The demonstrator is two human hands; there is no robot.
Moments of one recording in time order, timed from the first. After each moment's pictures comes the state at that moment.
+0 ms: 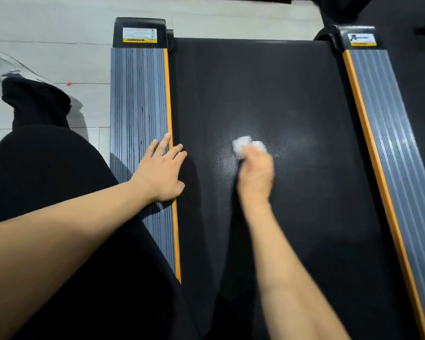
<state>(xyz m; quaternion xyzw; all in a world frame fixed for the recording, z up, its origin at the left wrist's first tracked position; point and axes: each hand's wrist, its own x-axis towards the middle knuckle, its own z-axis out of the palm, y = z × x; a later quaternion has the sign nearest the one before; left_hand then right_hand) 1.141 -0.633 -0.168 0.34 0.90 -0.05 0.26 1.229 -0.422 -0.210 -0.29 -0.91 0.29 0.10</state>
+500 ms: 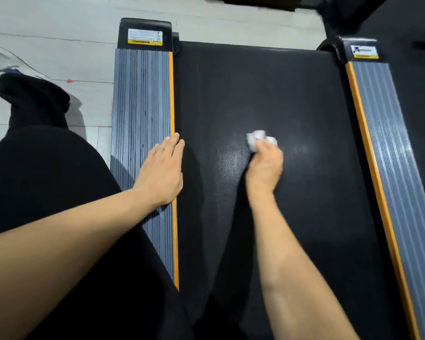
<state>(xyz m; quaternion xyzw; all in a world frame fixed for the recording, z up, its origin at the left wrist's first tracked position) 1.144 -0.632 -0.170 0.27 0.94 0.11 0.19 1.193 -0.403 -0.205 -0.31 -0.89 0.28 0.19</state>
